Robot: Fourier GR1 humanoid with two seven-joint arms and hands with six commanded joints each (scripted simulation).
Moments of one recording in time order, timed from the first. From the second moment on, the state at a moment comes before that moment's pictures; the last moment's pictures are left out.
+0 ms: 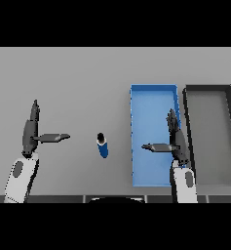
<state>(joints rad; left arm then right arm) -0.11 0.43 -0.16 -1.48 0.24 0.26 0.01 0.00 0.00 0.00 -1.57 0.00 0.00 0.00</state>
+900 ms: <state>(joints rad) -0.03 0.67 -0.27 -1.60 0.30 -0.17 -0.11 0.14 -0.12 0.13 -1.74 0.18 0.05 -0.07</state>
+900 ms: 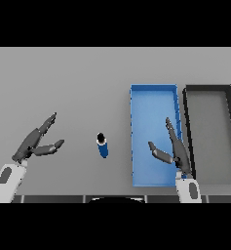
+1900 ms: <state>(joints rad) -0.12 0.36 -0.54 -1.51 0.10 -0.20 -0.04 0.18 -0.11 0.13 -1.77 0.19 0.05 -0.05</state>
